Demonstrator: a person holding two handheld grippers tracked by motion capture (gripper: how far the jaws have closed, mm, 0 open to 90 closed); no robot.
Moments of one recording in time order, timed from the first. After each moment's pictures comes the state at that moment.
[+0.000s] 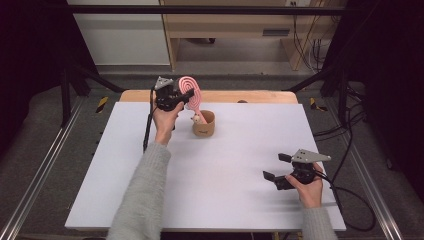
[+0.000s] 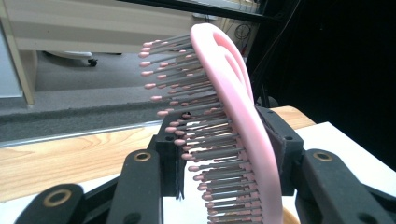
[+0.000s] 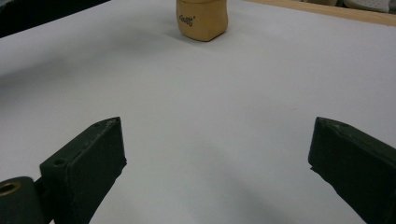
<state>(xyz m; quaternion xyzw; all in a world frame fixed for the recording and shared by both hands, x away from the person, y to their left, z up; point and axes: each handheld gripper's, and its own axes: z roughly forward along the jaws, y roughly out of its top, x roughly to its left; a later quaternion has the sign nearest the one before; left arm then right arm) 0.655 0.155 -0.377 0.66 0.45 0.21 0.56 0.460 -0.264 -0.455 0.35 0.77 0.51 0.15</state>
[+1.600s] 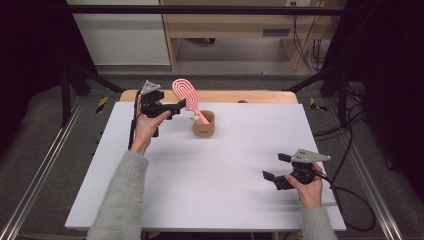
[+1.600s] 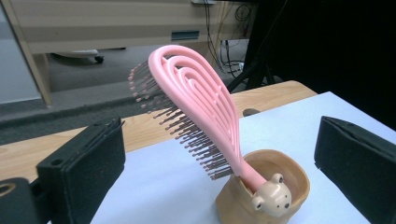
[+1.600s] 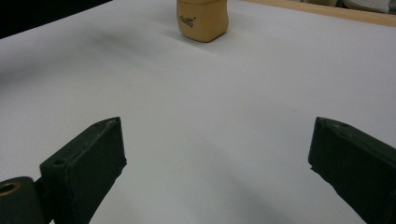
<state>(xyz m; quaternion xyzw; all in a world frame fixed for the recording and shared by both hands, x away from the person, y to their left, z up) 0.618 0.190 -0.361 0.70 0.42 0.23 0.53 0.460 -0.263 -0.455 0.35 0.77 0.51 0.15</state>
